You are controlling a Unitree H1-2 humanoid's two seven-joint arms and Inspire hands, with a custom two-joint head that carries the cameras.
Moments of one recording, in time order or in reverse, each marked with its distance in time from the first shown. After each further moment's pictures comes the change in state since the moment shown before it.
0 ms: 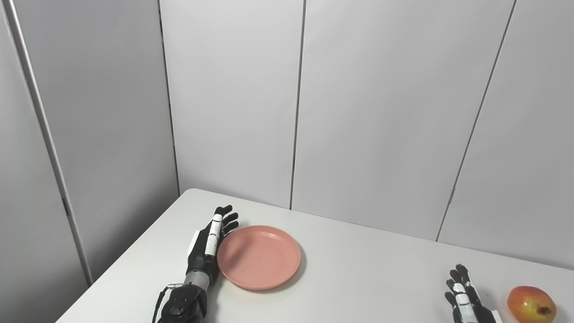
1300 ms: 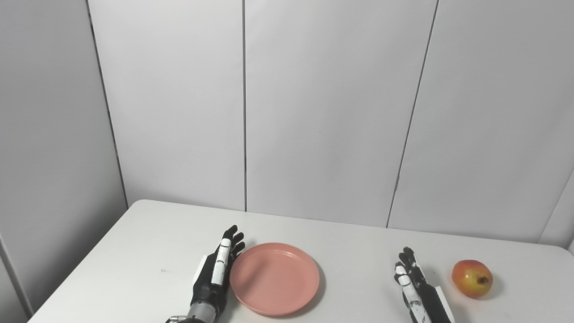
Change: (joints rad) left arm 0.113 -0.149 -0.142 -0.264 0.064 0.147 -0.019; right arm -0.001 0.039 0.004 -0.002 -0.035 0.000 -0.042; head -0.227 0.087
